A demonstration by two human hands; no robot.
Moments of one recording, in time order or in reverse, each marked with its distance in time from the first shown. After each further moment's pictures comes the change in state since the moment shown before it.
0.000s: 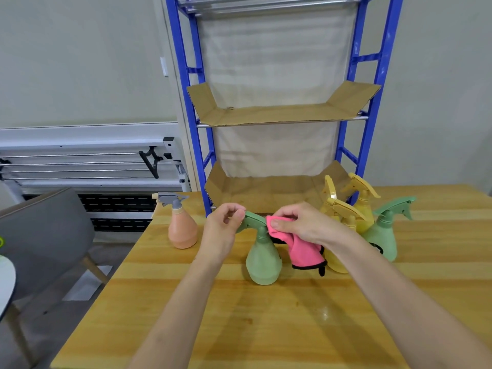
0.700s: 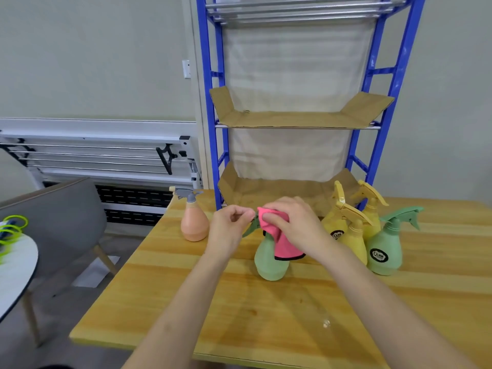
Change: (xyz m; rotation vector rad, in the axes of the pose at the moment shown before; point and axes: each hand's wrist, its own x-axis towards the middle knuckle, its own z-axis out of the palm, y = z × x) left_hand -0.016 0.008 -0.009 -0.042 0.062 -0.074; right_hand 0.001 -0.014 0.038 -0.300 0.305 -0.418
